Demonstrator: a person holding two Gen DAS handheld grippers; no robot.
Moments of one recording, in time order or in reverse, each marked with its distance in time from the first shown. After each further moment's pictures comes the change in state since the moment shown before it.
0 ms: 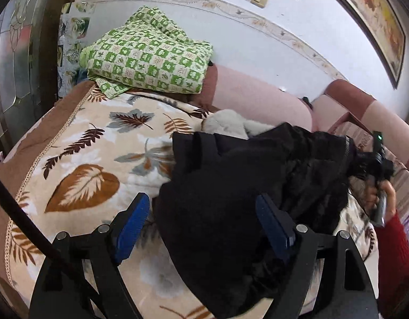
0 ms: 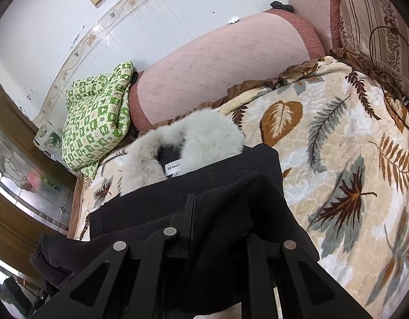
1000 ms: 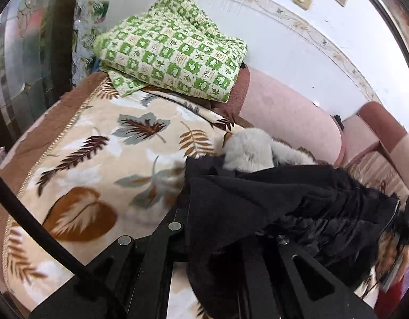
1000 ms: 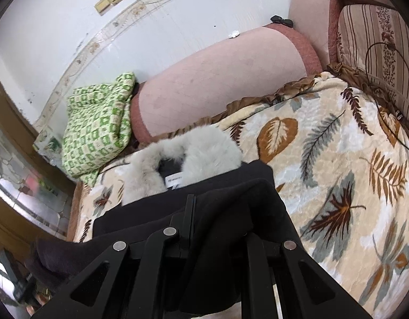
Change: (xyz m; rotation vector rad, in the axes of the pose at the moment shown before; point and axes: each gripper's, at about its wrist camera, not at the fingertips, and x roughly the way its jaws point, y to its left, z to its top) left arm 0.094 0.014 0.106 -0.180 0.067 0.120; right arm -0.013 0.008 0.022 -0.011 -0.054 -0.041
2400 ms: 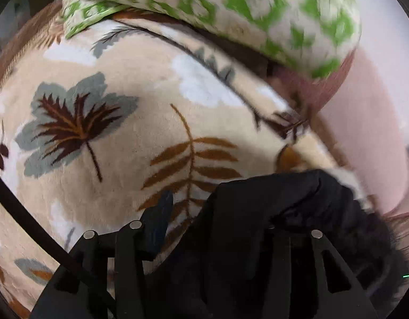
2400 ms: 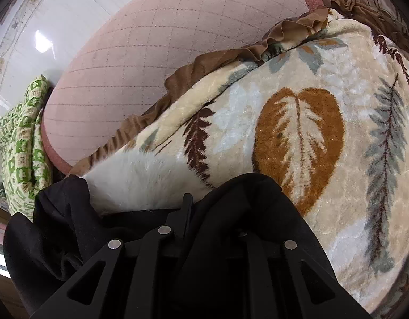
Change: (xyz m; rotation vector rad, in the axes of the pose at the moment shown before) left arm 0.329 0.004 0.099 -0.261 0.320 0.141; right arm 0.245 -0.069 0.076 0.217 0.172 -0.107
